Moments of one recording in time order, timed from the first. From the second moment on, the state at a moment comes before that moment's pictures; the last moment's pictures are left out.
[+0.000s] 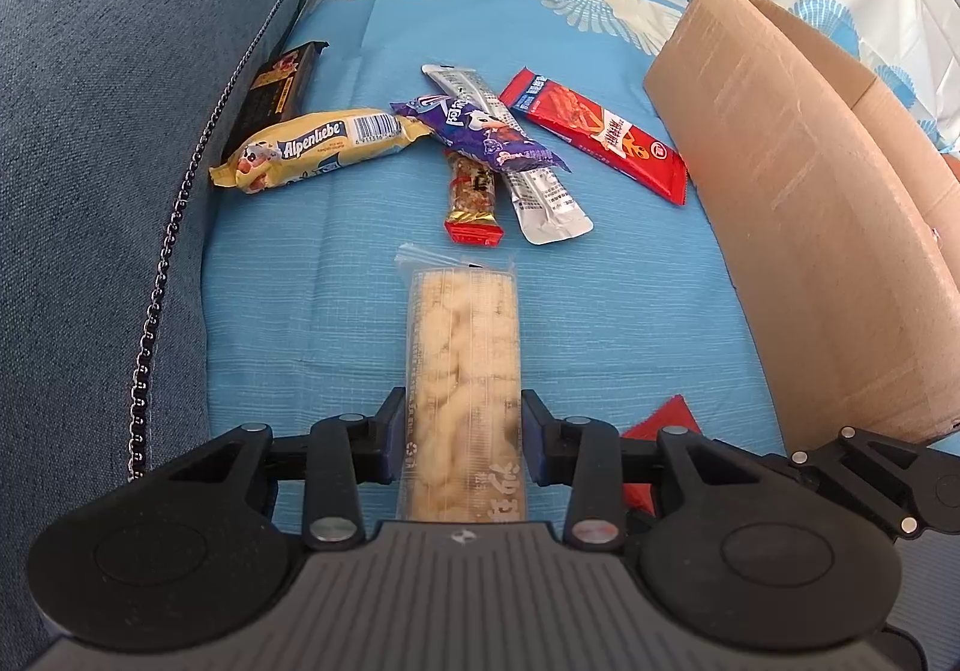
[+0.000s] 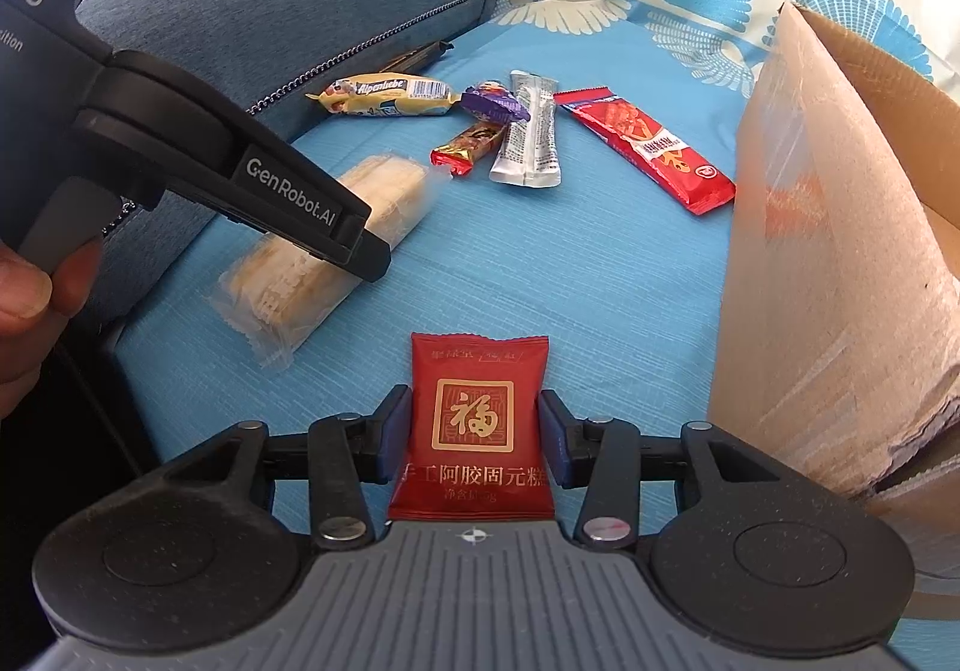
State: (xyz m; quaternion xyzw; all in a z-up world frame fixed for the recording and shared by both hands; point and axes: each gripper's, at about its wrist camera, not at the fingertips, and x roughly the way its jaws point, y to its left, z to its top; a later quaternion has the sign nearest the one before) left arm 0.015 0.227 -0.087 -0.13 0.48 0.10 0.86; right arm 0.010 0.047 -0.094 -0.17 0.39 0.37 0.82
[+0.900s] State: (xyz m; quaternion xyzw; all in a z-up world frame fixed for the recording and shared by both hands) left arm -0.033 0.242 -0.040 -0.19 0.32 0.13 0.92; right arm 0.003 0.023 -0.016 -0.11 0.26 0.39 0.87
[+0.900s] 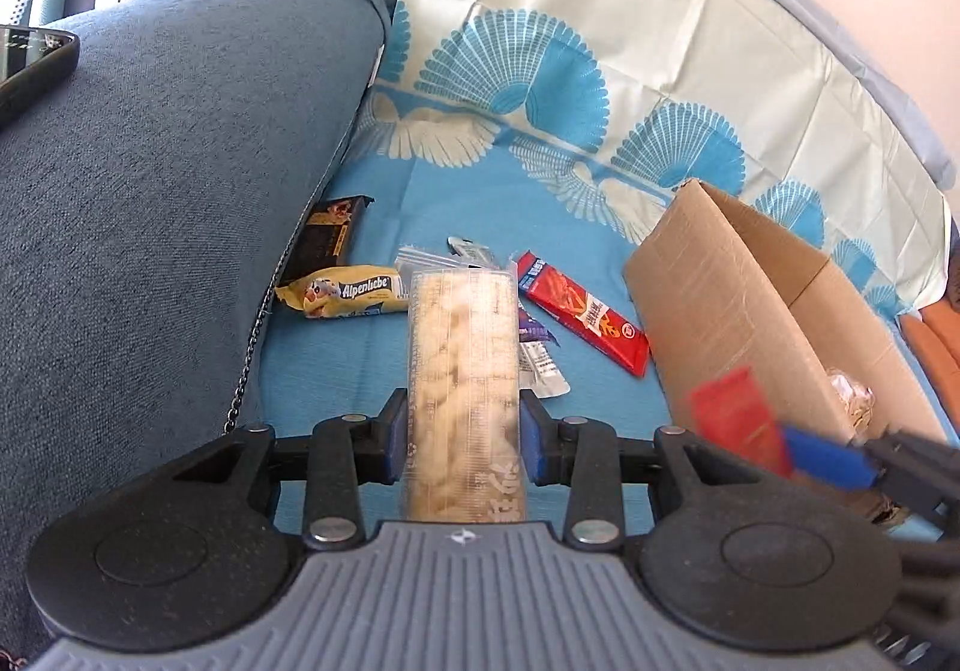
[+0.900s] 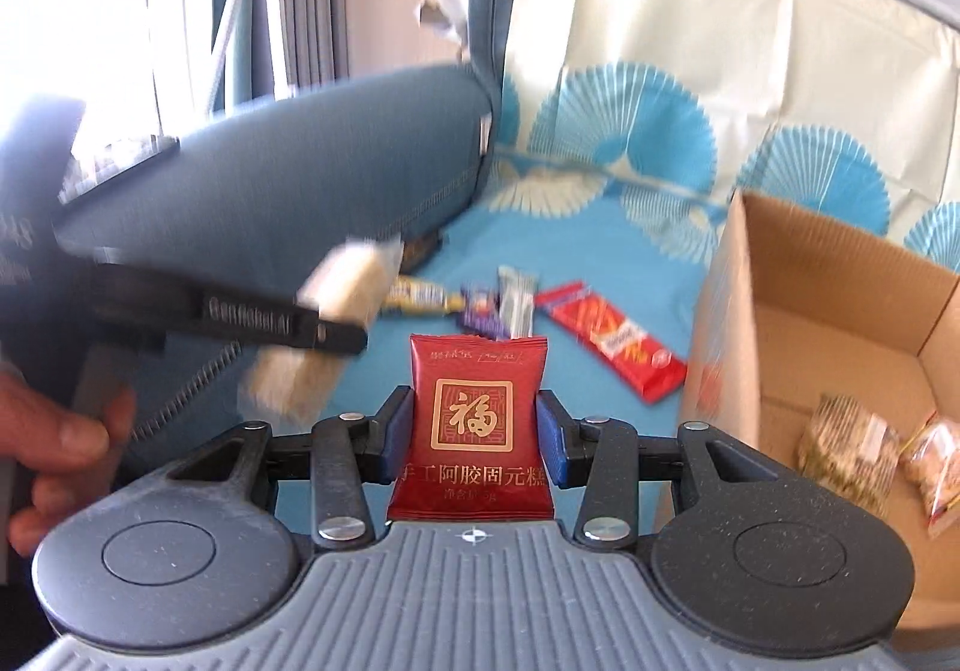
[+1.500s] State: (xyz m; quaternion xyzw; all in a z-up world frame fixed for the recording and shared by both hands) left arm -0.042 0.210 -0.002 -0.24 0.29 0.14 0.91; right arm 0.034 -0.060 0.039 -0.02 0.18 0.40 0.90
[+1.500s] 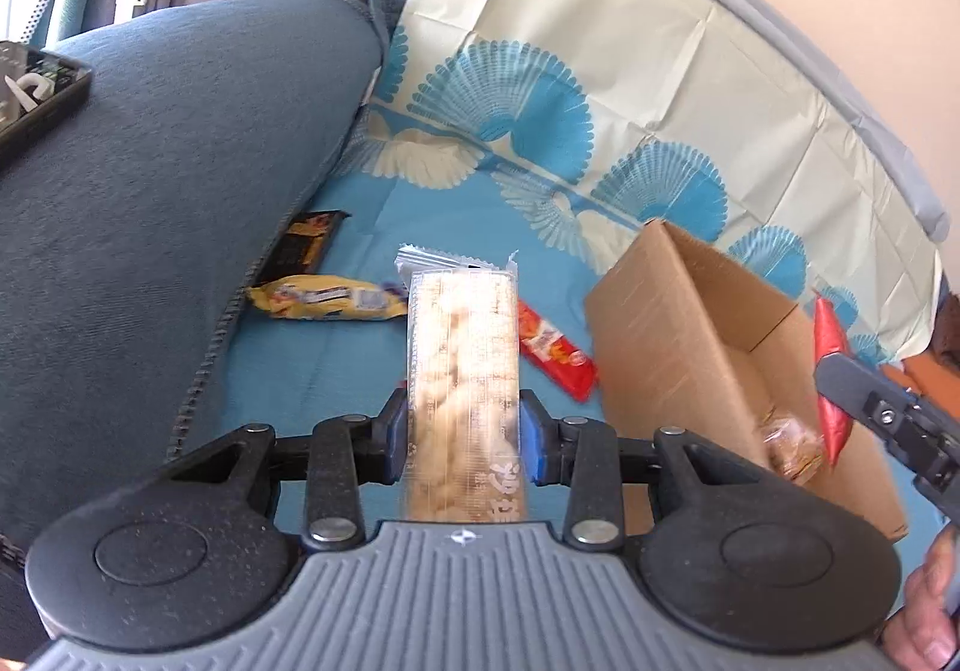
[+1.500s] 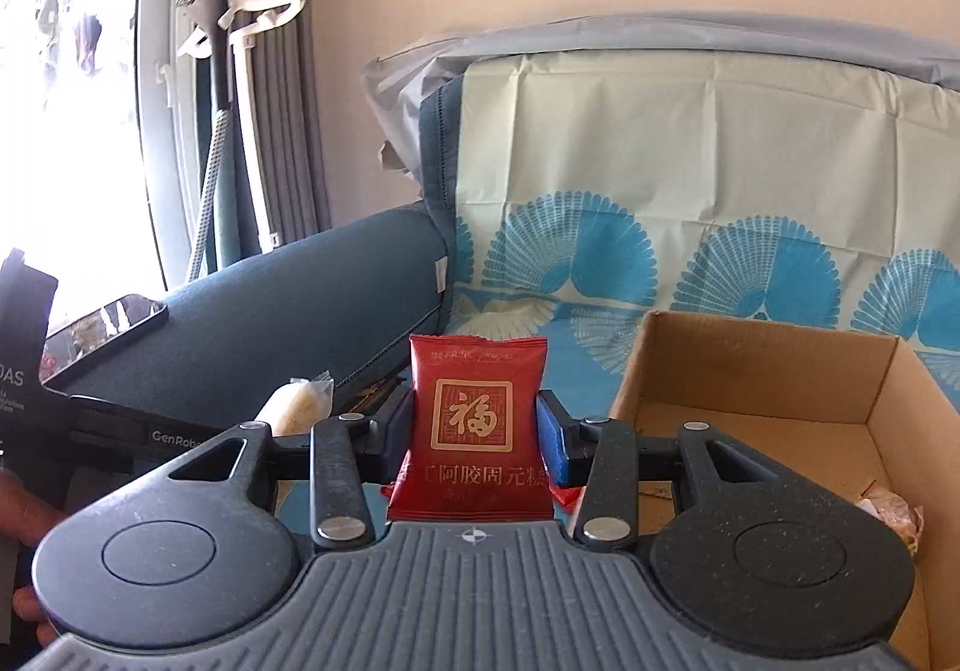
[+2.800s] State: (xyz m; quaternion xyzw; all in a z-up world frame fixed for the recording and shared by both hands) left arm -0.024 0.184 0.035 -0.12 0.20 0.16 0.96; right arm 0.115 -0.149 0.029 0.08 0.20 0.11 0.97
